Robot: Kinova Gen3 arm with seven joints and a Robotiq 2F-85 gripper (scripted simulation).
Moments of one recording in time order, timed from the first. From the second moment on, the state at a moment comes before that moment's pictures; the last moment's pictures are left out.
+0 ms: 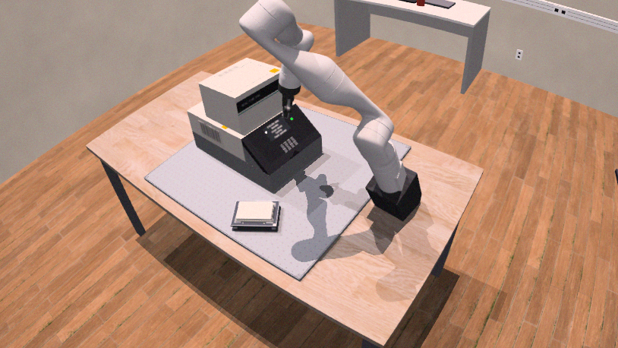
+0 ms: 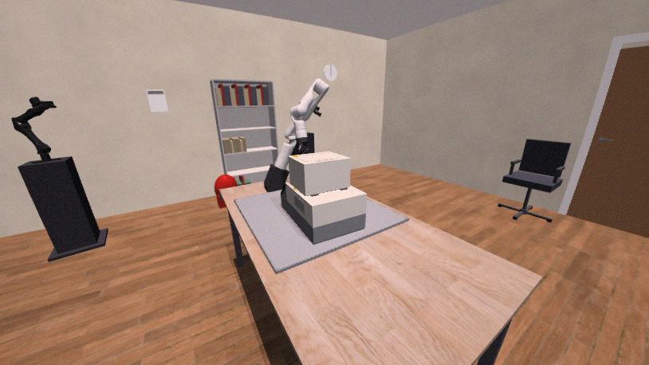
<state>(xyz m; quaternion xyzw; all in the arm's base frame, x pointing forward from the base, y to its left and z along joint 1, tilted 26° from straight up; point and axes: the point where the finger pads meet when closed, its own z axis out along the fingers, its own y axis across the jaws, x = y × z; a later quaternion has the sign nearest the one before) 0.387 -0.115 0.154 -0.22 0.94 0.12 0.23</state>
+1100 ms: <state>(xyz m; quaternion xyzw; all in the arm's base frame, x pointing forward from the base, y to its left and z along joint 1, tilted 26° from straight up) 0.392 -0.099 0.119 -0.22 0.94 0.12 0.23</state>
